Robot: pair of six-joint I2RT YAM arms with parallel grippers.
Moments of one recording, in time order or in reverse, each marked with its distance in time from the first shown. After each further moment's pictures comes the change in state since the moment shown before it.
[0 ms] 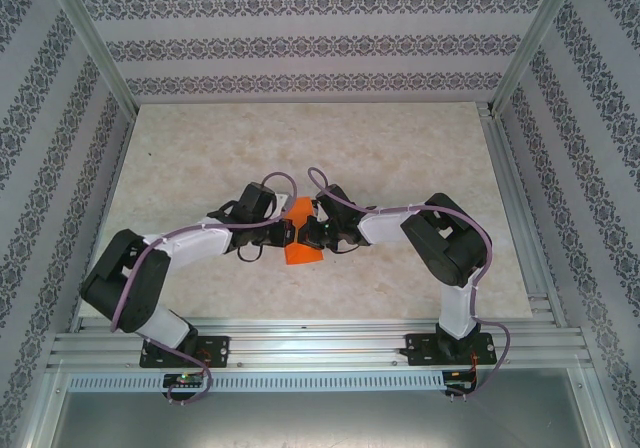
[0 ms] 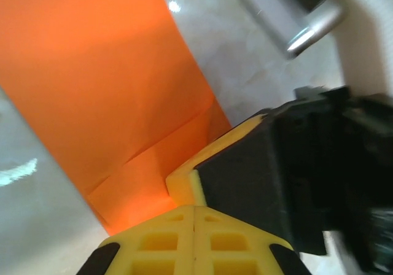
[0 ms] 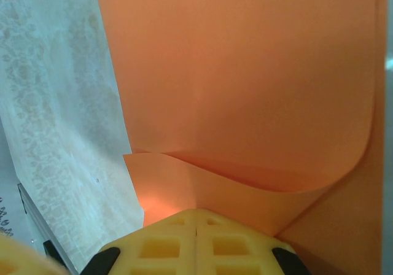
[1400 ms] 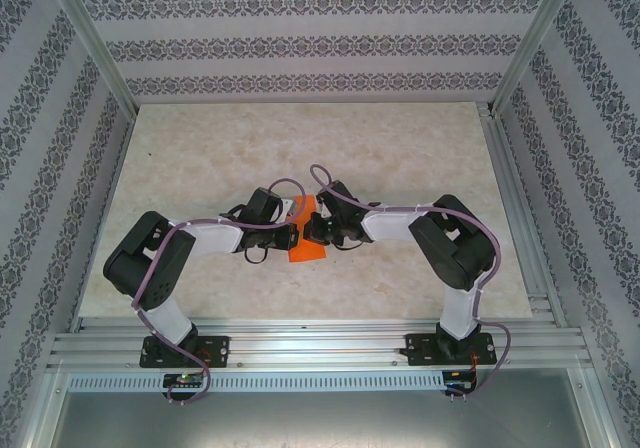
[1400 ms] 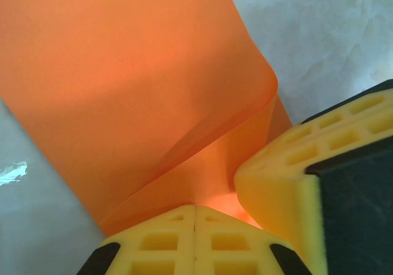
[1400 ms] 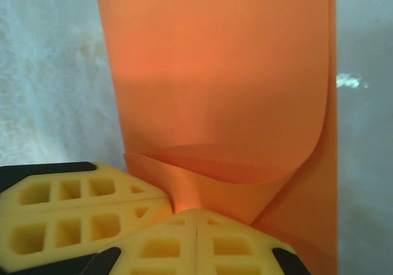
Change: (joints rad) left arm -0.004 0.150 -0.013 0.138 -0.020 0.027; right arm -0.011 -0.043 0.023 -0.100 0.097 -0.072
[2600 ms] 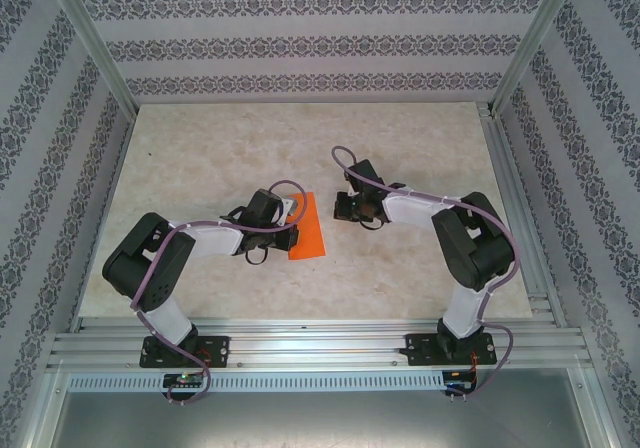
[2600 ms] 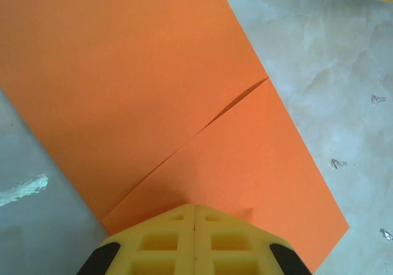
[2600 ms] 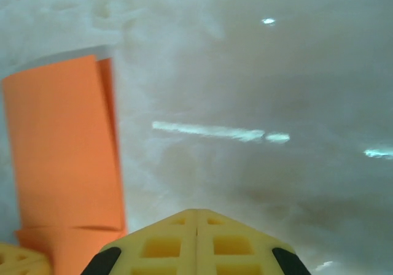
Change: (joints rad) left arm -0.011 -0.011 -0.019 0.037 -0.054 0.026; right arm -0.160 -0.079 0.045 -0.162 0.181 -0.246
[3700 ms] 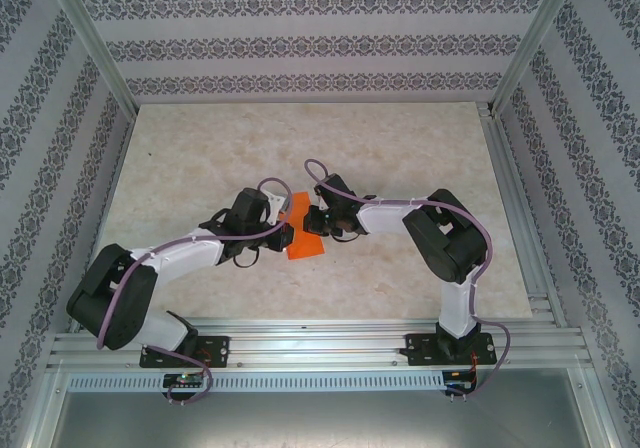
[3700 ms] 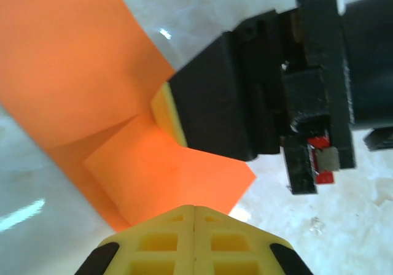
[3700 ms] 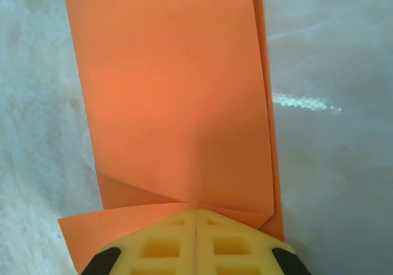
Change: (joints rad) left arm 0.000 -0.253 -0.068 -0.067 0.078 -0.003; right arm 0.133 0.142 0.039 0.137 -0.121 0.164
